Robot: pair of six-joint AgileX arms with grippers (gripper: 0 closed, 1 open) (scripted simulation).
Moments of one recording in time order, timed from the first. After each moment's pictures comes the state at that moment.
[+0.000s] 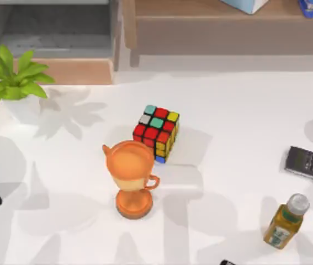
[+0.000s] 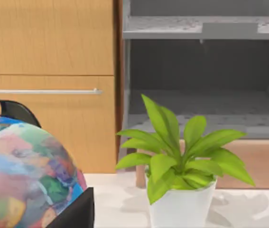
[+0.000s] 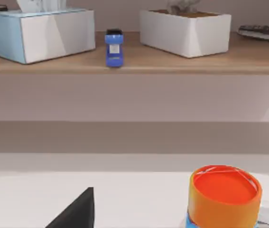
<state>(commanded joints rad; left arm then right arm) 0.00 0.00 0.00 0.00 0.00 0.00 0.00 0.00 0.00 0.00 0.00 0.00</state>
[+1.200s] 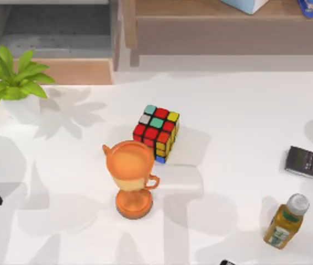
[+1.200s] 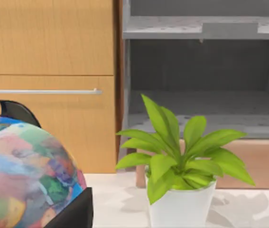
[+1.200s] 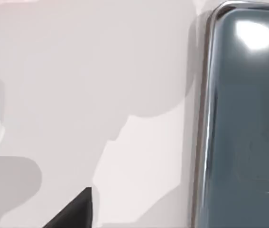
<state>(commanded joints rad) 0.00 0.00 0.00 0.00 0.00 0.00 -0.39 1.39 0.84 -0.66 -0.01 -0.20</state>
